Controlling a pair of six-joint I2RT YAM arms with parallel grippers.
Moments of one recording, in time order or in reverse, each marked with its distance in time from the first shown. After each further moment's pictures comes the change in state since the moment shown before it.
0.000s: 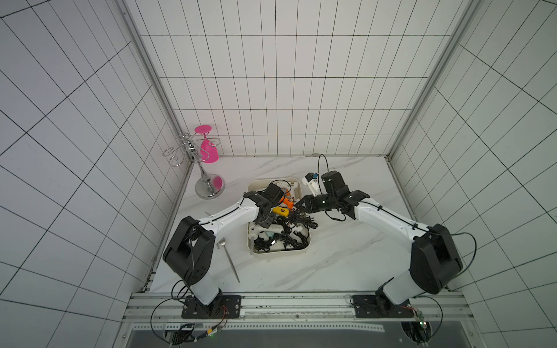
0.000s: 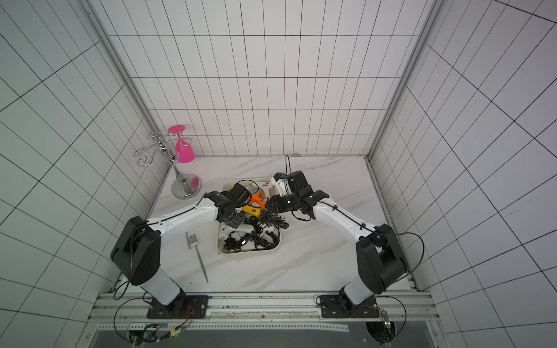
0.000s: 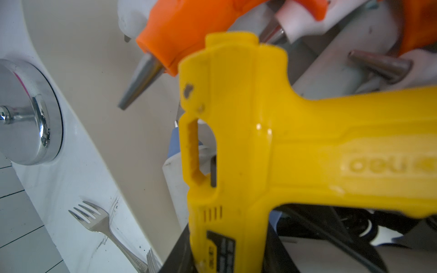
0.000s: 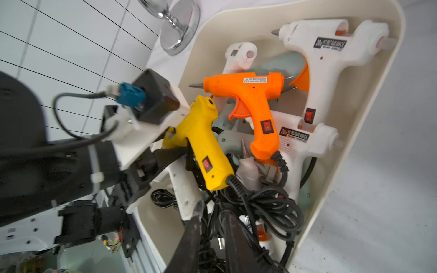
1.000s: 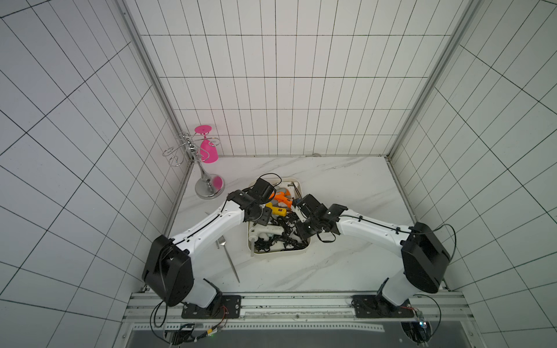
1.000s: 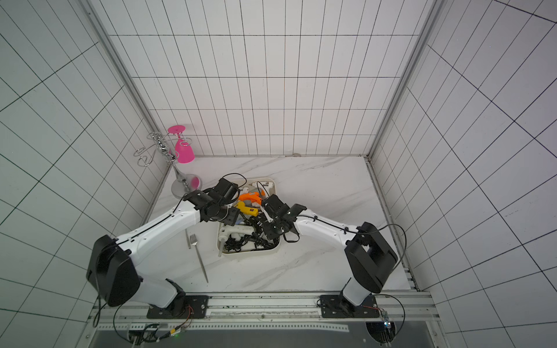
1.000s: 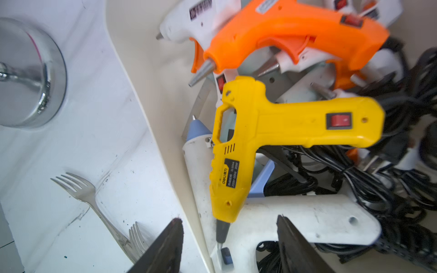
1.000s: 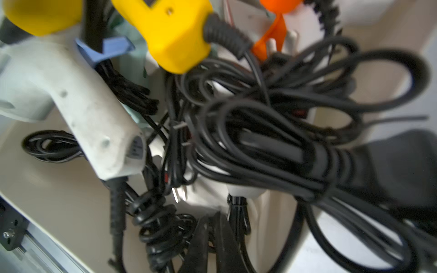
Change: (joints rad) left arm 0.057 -0.220 0.014 -0.043 0.124 -0.137; right arm 0.266 0.032 -0.003 -0.253 0.417 -0.021
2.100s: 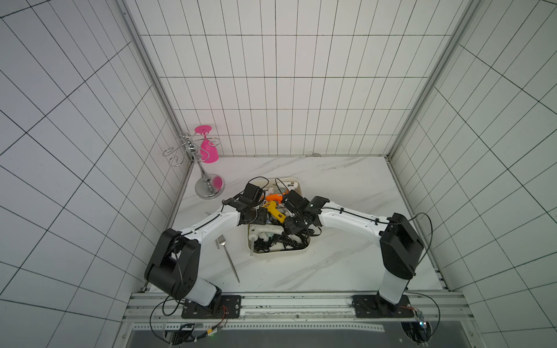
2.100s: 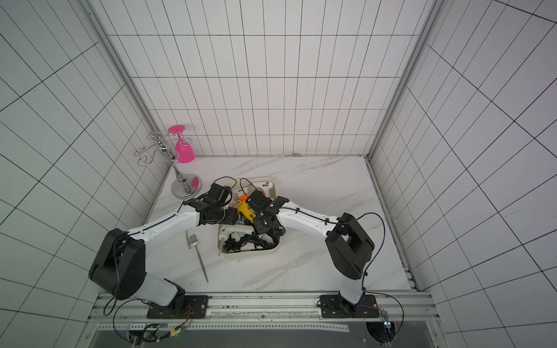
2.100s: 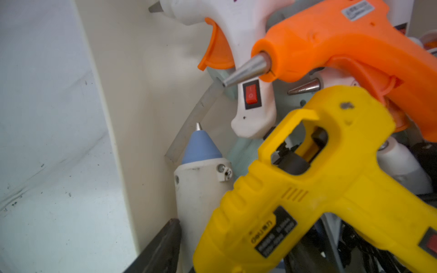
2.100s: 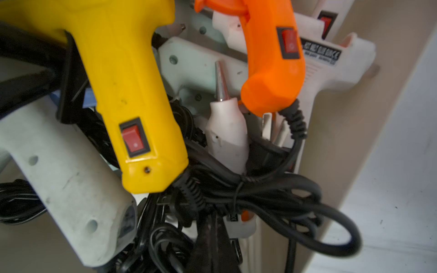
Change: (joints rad) left arm 0.123 0.072 -0.225 0.331 0.157 -0.096; right arm 0.066 0.197 0.253 -0.179 0.178 0.043
